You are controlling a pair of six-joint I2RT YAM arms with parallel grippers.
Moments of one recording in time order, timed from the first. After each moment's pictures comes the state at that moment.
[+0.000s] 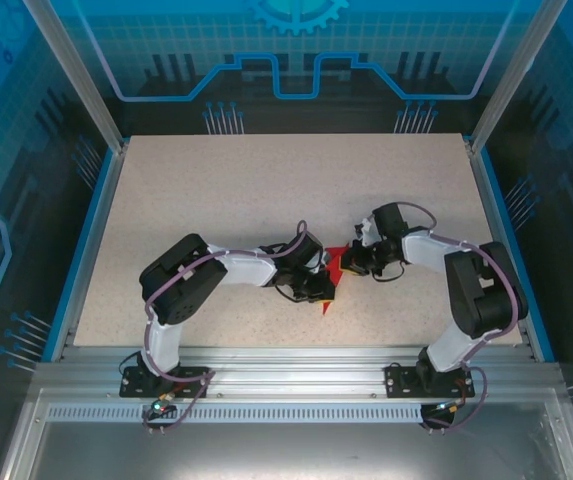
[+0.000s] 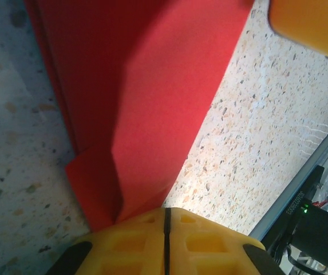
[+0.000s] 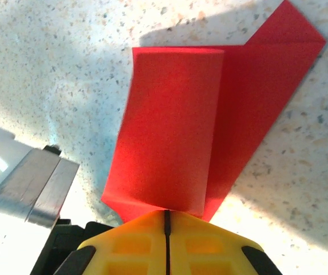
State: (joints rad) left arm -0.82 1.98 1.06 -0.09 0.55 -0.90; right arm 0.26 1.64 0.81 -0.38 -0.62 0.50
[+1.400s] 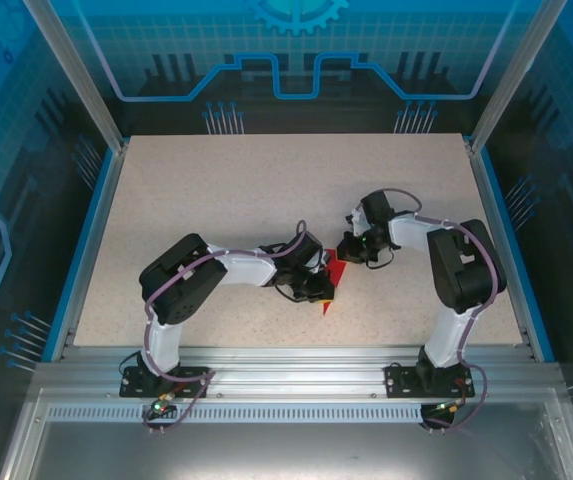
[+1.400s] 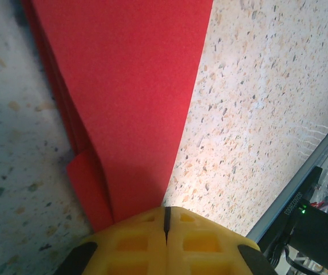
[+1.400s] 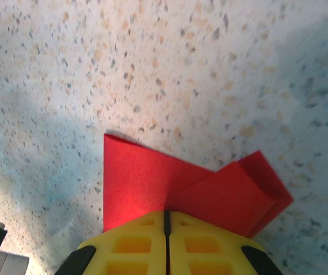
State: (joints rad) left arm -0.81 1.98 1.06 -0.09 0.55 -0.90; right arm 0.26 1.84 1.01 -0.44 -0.49 0.34
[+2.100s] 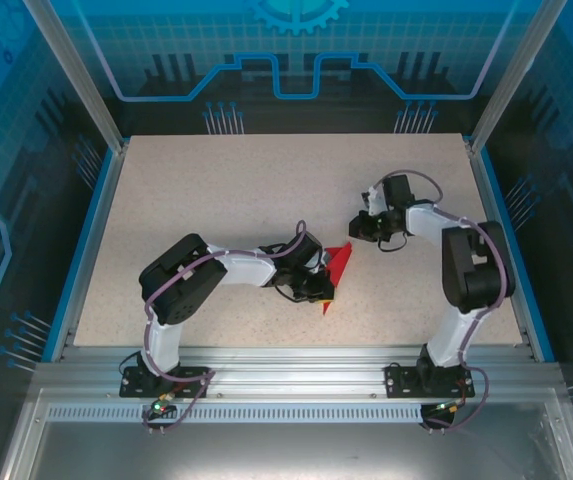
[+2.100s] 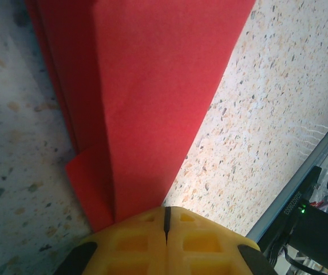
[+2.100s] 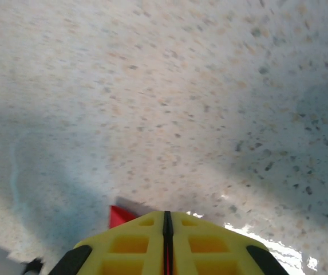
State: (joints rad) left arm -0.81 1.97 1.06 -0.08 0.55 -0.91; right arm 0.15 1.79 1.08 -0.40 -0.52 0.28
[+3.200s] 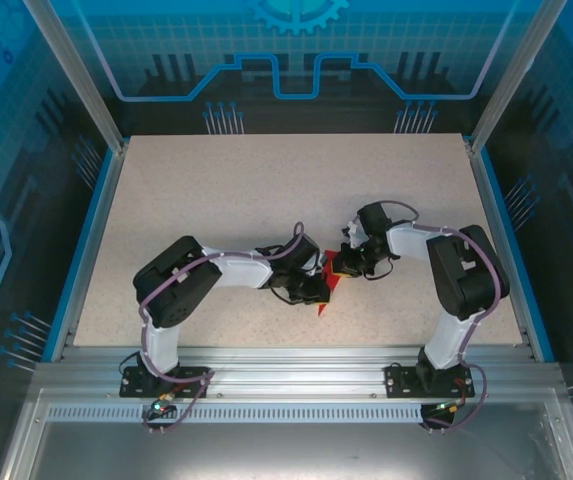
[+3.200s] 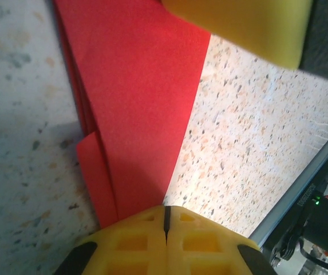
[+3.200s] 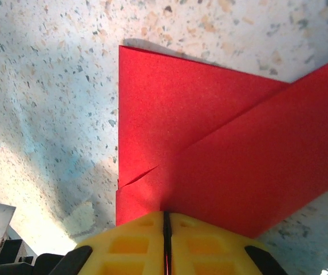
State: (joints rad) left arm -0.82 1.93 1.02 -0.12 0.53 -0.87; right arm 0.31 1.80 0.92 -0.45 -0.57 0.42
